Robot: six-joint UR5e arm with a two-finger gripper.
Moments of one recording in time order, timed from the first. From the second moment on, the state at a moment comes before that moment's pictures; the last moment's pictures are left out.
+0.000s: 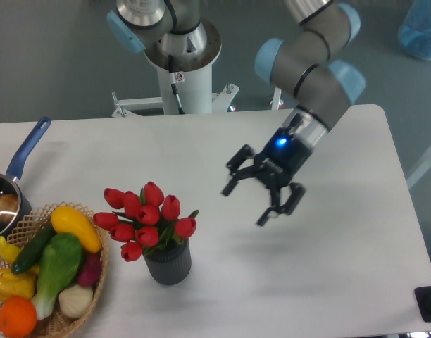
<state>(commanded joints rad) 2.89 -1.80 -1.79 -0.93 0.68 1.66</state>
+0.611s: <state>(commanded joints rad) 2.99 -1.64 -1.73 -0.95 1.10 1.57</state>
